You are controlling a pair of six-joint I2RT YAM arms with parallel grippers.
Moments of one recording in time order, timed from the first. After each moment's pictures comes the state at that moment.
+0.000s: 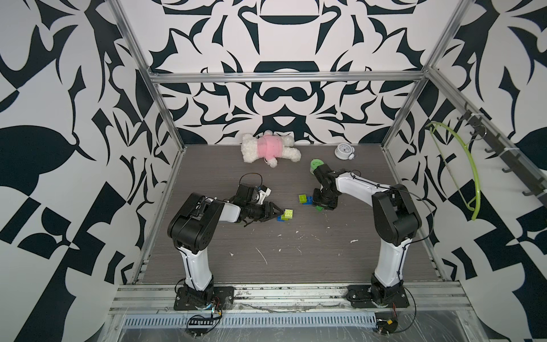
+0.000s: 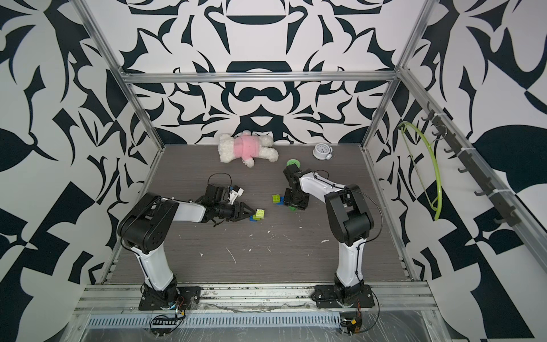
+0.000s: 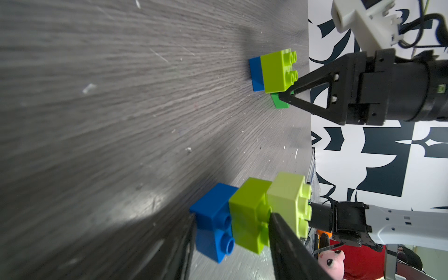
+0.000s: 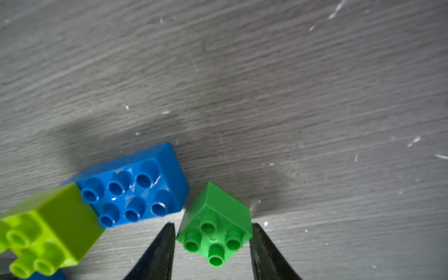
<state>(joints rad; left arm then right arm) -0.42 1.88 0.77 0.24 0.83 -0.58 0.41 1.93 1.34 -0.81 -0.04 0.67</state>
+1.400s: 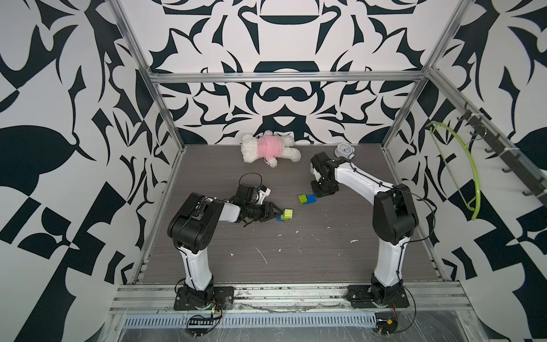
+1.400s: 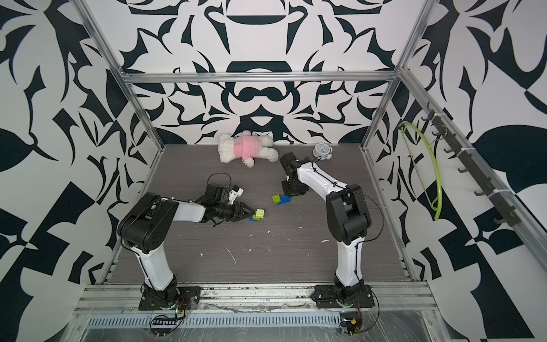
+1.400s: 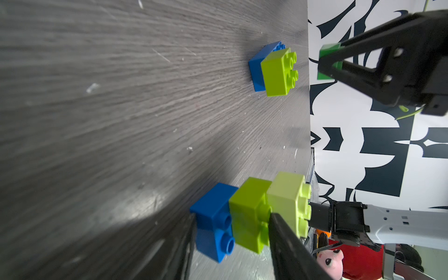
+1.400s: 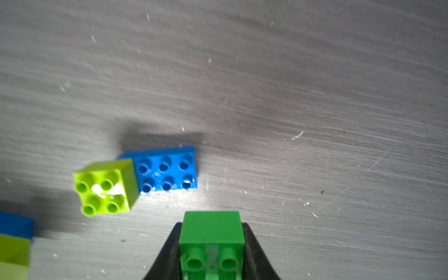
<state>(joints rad) -0.41 1.88 0.77 0.24 0.83 -0.58 0.41 1.95 1.55 -0.97 0.08 0.19</state>
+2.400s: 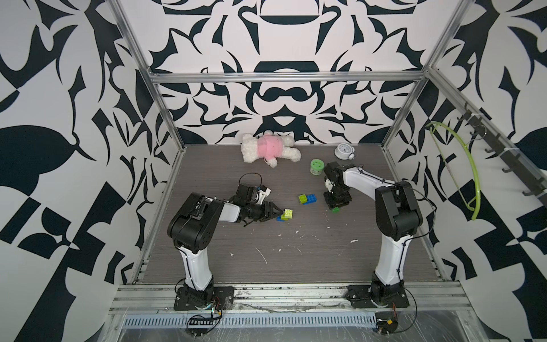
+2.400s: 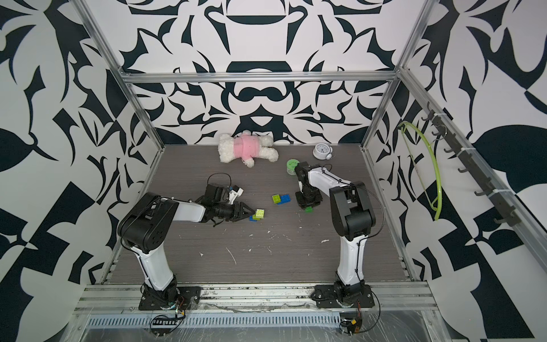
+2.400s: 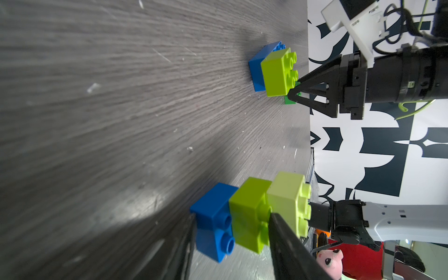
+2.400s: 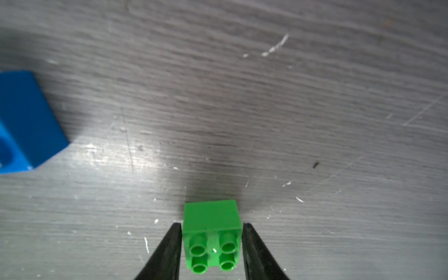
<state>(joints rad) -0.41 1.88 0.77 0.24 0.84 -0.58 0.29 1.97 1.39 -0.98 0.07 0.11</state>
